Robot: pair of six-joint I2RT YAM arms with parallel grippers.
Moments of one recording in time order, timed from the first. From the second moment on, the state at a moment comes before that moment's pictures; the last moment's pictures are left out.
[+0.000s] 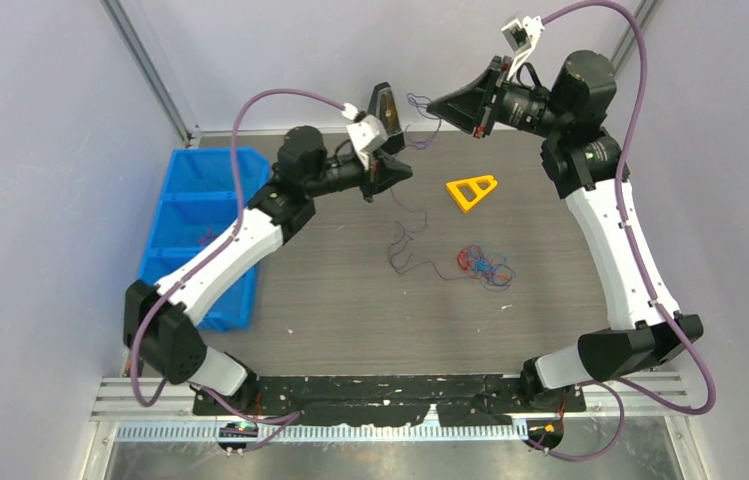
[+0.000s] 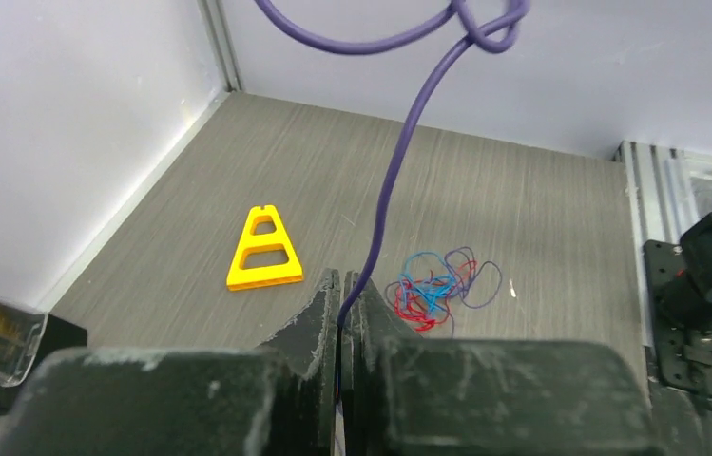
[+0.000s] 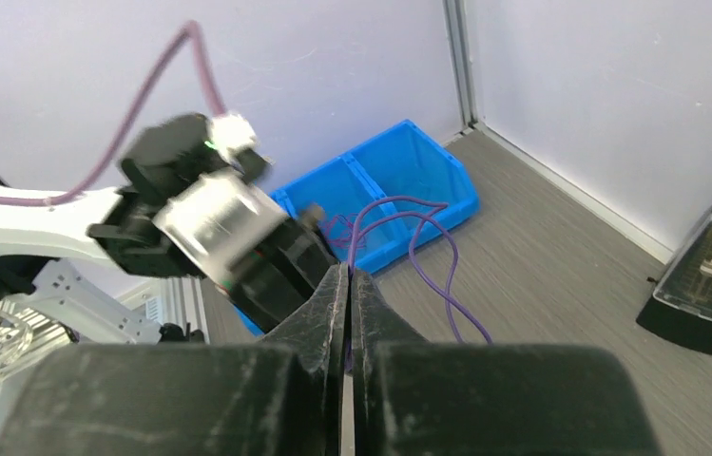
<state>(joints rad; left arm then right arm) -0.61 1.52 1.34 0.15 0.65 0.07 0.24 1.44 1.77 -0.22 -0.90 0.37</state>
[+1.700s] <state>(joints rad) 0.38 0.96 1.13 -0.97 0.43 0.59 0.43 1.68 1.48 -1.01 -0.57 -0.49</state>
